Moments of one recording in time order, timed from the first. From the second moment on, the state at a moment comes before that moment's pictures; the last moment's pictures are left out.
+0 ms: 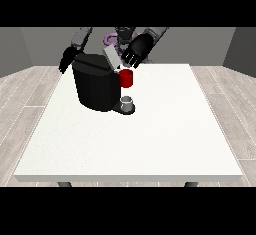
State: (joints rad) left arm -1.21 0.44 0.12 -0.69 -0.72 -0.43 -0.05; right arm -0.43 -0.06 -0.03 -1.28 0.17 -0.18 0.02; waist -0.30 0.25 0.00
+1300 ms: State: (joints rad) left arm -1.27 0.44 0.12 -0.65 -0.74 -0.42 -0.09; right arm -0.46 -0.08 -0.06 -1.24 0.16 -0.19 -0.02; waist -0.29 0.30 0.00
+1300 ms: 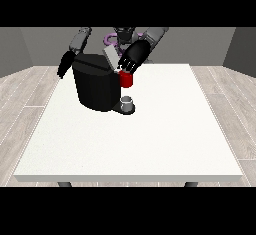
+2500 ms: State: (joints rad) left arm -1.27 0.49 0.10 -0.63 -0.84 -0.29 -0.19; right arm -0.47 -0.08 -0.05 -1.29 0.17 -0.19 0.02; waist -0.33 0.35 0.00
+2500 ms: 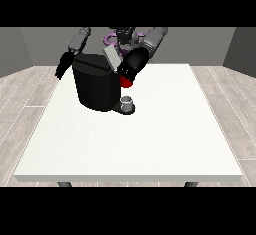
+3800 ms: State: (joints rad) left arm -1.32 0.55 0.09 -0.62 -0.91 -0.20 -0.29; right arm -0.52 -0.09 -0.04 -1.30 0.21 -0.21 0.04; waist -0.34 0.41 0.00
